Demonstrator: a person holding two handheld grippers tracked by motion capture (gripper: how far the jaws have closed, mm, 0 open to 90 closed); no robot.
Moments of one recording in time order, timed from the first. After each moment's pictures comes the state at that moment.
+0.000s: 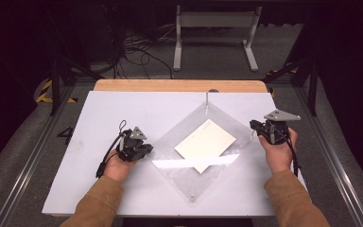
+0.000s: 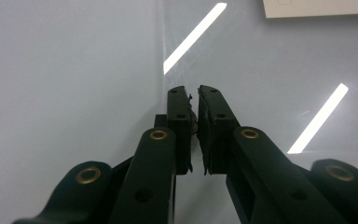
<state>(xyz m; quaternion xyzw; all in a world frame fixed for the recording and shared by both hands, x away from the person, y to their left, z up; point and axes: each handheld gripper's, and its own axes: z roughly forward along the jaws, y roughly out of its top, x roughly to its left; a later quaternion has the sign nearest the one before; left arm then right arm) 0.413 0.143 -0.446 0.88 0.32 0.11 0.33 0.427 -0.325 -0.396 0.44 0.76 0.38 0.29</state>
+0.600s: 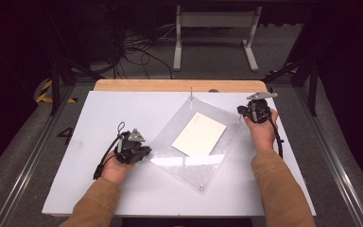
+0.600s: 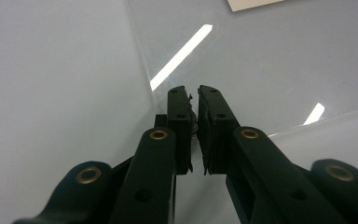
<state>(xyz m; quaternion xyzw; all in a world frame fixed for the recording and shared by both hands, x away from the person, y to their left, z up) 0.407 0.146 -0.446 0.89 0.31 0.11 0.32 0.509 -0.303 -0.412 0.46 0.78 0.35 0.26</state>
